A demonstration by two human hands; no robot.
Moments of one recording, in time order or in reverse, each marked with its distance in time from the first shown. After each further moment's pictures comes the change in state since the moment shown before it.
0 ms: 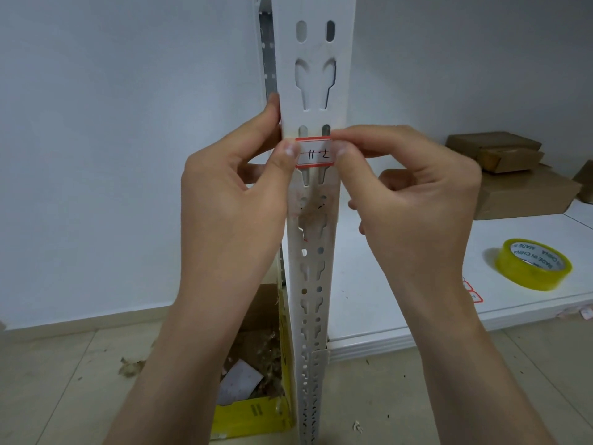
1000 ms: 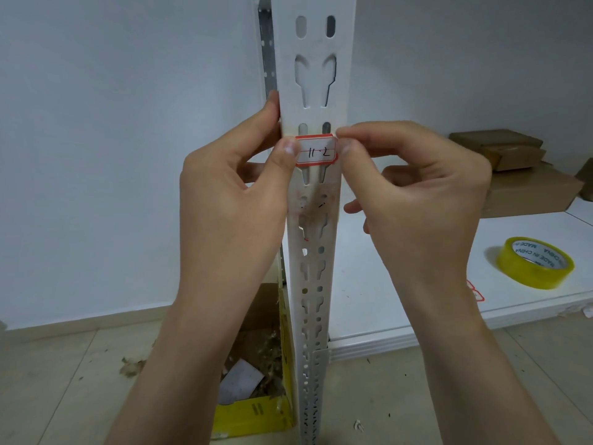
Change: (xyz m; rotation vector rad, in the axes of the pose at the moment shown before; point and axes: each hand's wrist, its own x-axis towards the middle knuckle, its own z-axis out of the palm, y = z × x) left_hand 0.001 -0.002 0.000 0.004 -0.004 0.013; right_hand 0.002 -0.003 -0.001 -0.008 0.030 0.019
